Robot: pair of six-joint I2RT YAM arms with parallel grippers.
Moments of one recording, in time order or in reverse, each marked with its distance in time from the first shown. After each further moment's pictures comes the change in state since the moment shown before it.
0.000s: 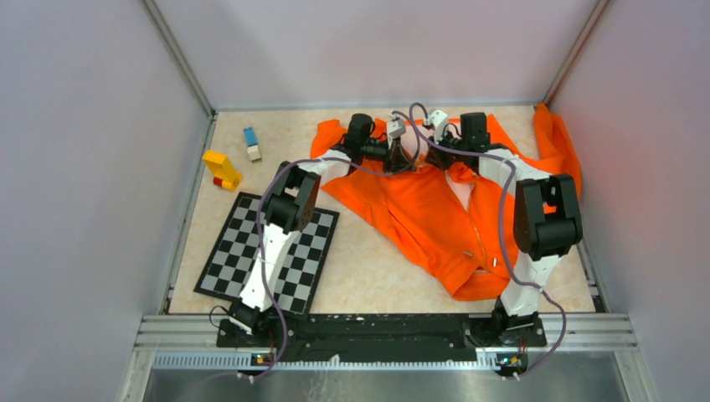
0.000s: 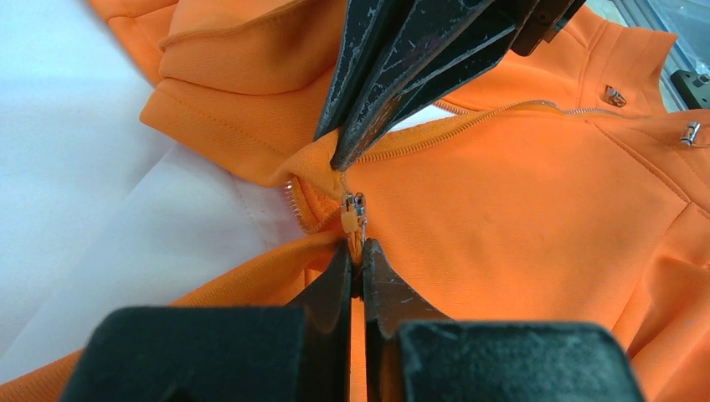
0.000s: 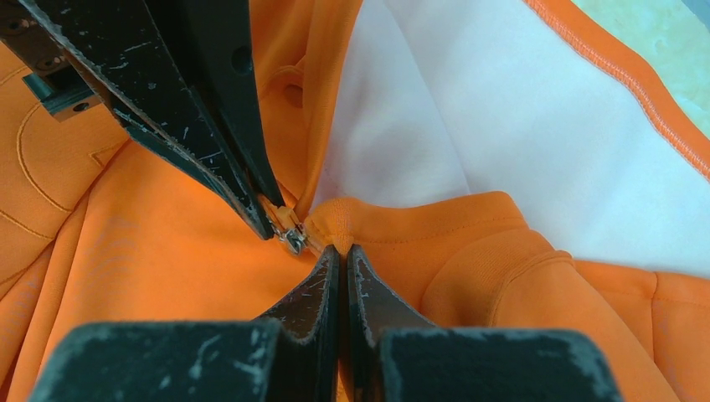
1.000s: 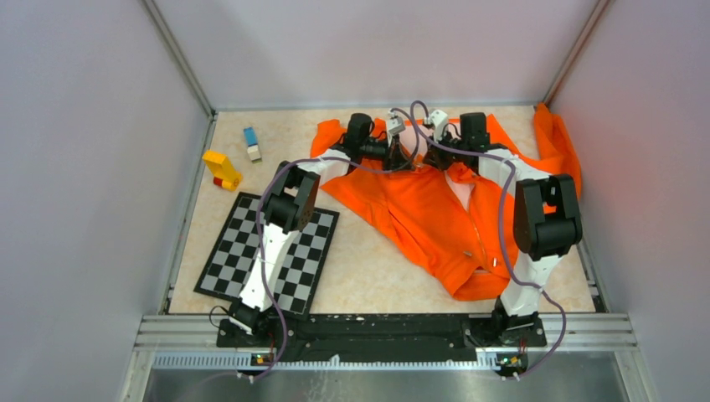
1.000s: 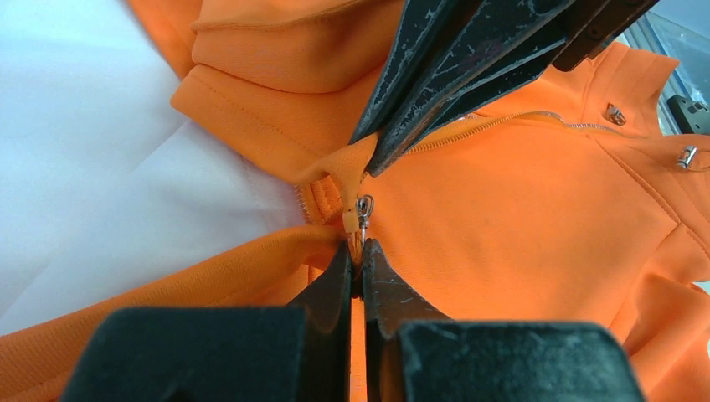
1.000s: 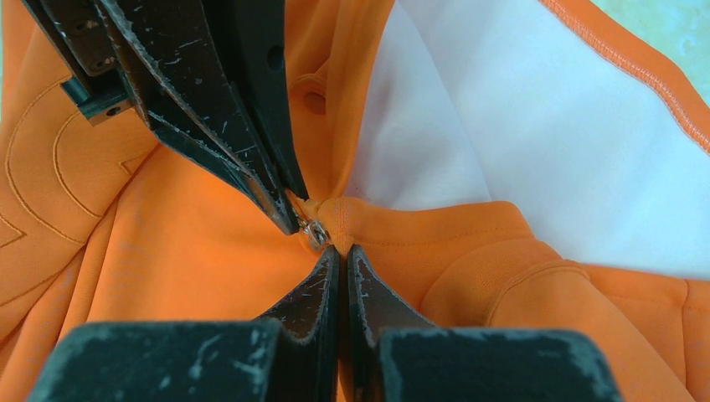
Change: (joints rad) left arm 0.004 0.000 0.006 -0.022 -0.031 -0.052; right arm 0.004 0.000 0.000 -0.003 -0.034 0.039
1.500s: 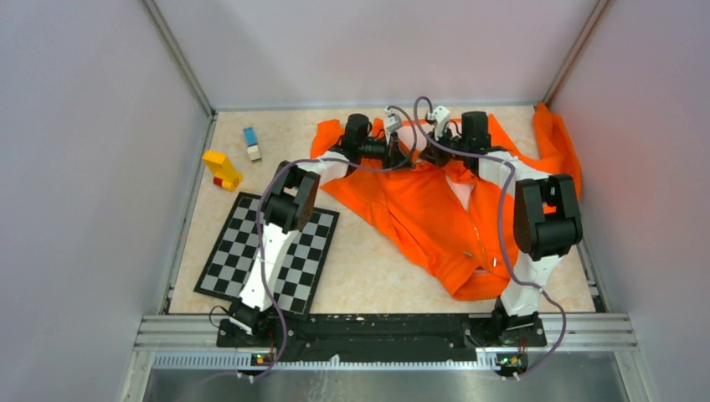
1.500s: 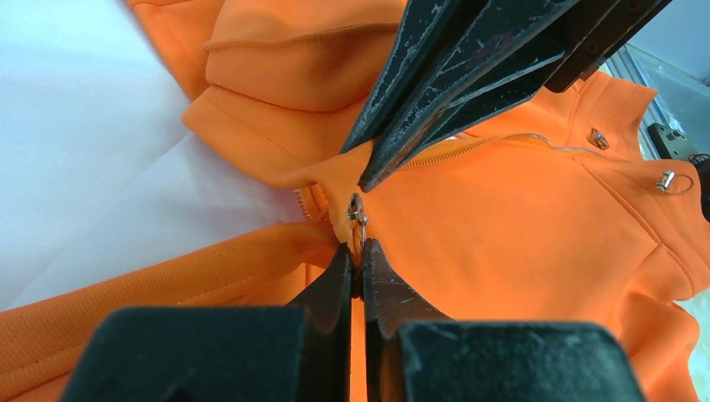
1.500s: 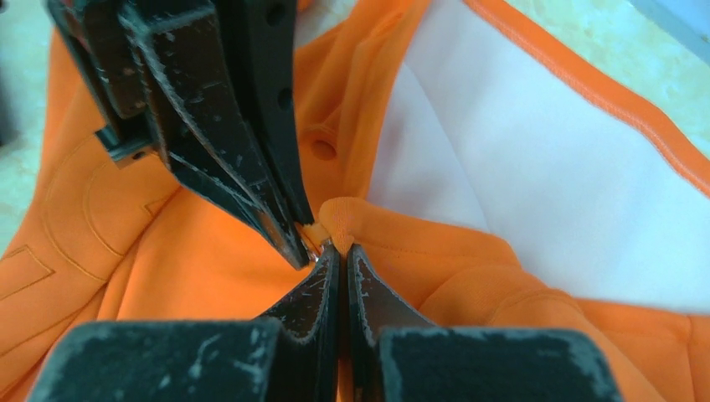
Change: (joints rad) left arm 0.005 0.000 -0.029 0.135 -0.007 -0.149; right arm -0.002 0.000 -0.019 0.120 -0.035 0.093
